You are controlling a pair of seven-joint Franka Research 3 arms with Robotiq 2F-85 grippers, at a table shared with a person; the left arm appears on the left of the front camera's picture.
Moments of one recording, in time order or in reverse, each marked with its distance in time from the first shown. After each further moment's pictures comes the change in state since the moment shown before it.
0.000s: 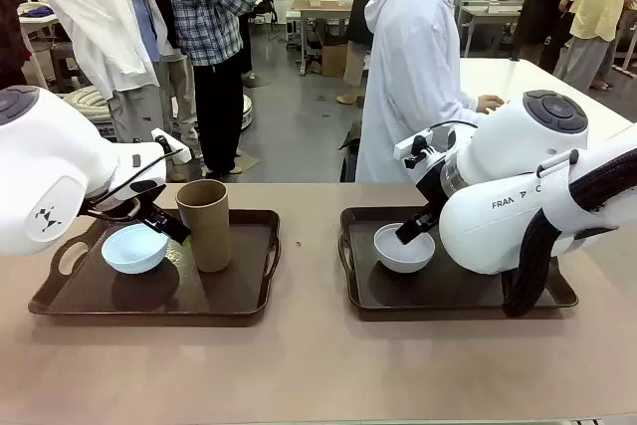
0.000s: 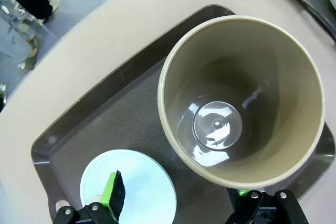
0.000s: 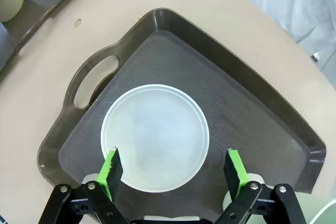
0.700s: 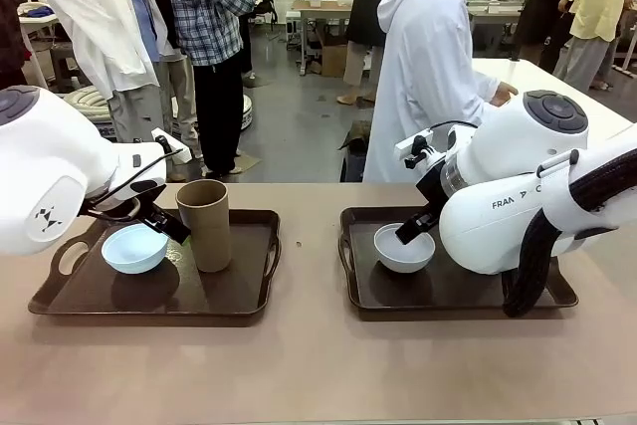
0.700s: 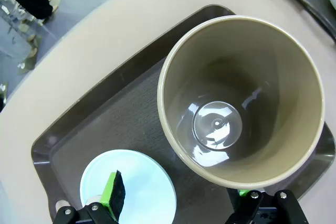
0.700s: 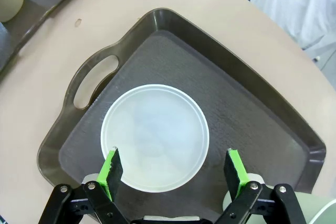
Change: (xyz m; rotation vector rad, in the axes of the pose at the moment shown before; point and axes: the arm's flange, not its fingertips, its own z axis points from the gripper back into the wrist) left arm 0.000 0.000 0.000 0.000 0.000 0.000; right arm 0.000 0.000 0.000 0.000 0.000 0.000
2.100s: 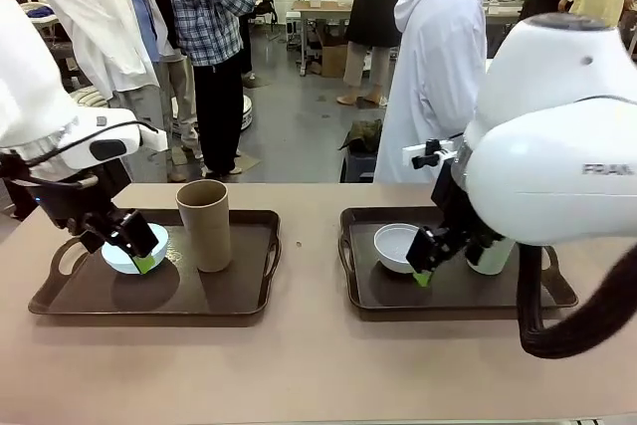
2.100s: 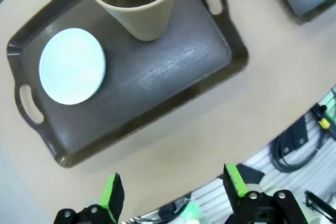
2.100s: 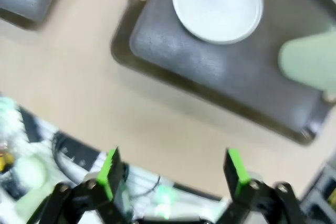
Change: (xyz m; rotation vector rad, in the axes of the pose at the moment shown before) left arm -0.021 -0.060 0.140 -0.105 0.328 0.161; right arm -0.025 0.070 0.118 0.053 0.398 -0.256
